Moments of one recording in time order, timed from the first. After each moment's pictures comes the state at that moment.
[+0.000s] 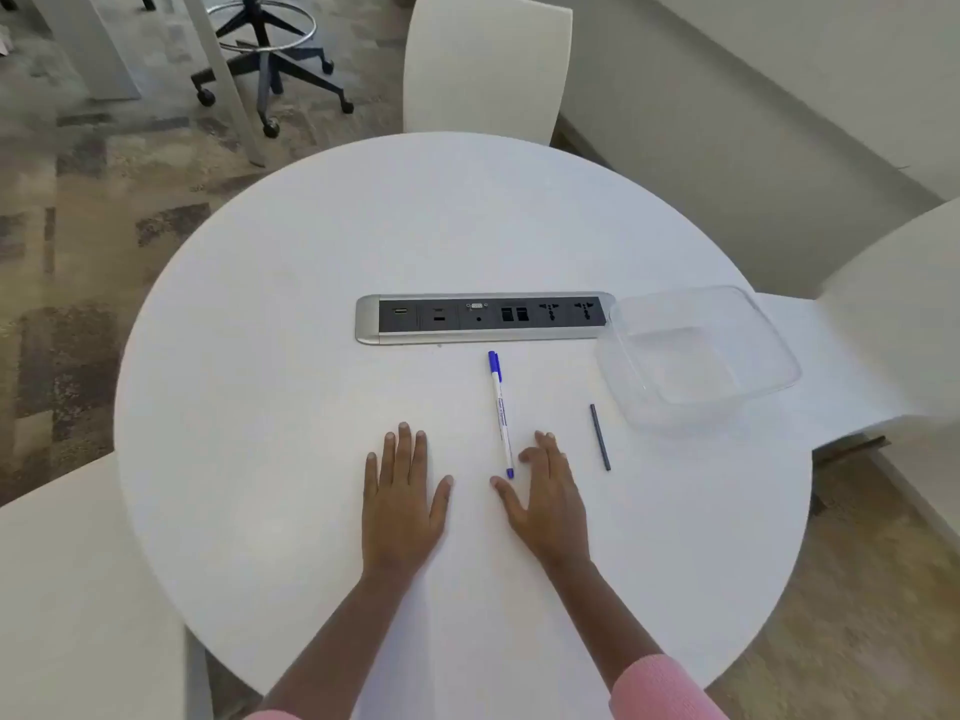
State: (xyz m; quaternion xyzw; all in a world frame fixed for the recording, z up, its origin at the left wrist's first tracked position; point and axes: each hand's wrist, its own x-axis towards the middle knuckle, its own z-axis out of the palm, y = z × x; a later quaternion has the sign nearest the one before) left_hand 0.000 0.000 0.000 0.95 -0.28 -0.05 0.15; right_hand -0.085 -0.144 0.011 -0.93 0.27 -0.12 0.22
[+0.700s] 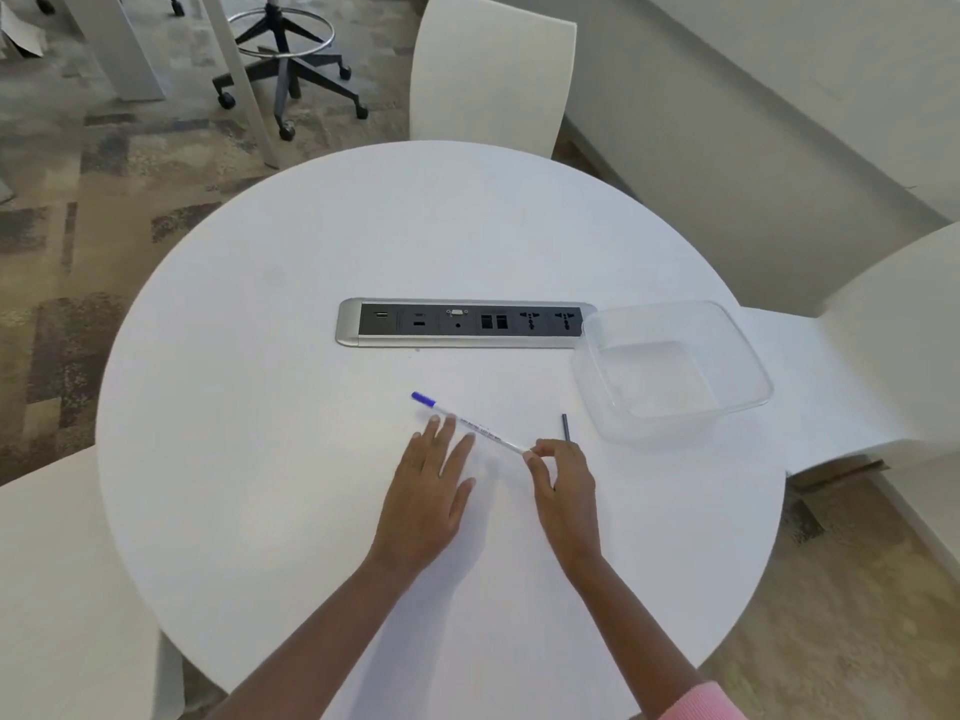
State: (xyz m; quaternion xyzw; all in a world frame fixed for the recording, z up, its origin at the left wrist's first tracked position) left_hand -0.022 -0.047 0.038 0.90 -0.40 0.06 0.18; right_hand -0.099 -0.184 0.072 -0.81 0.35 -0.14 0.44
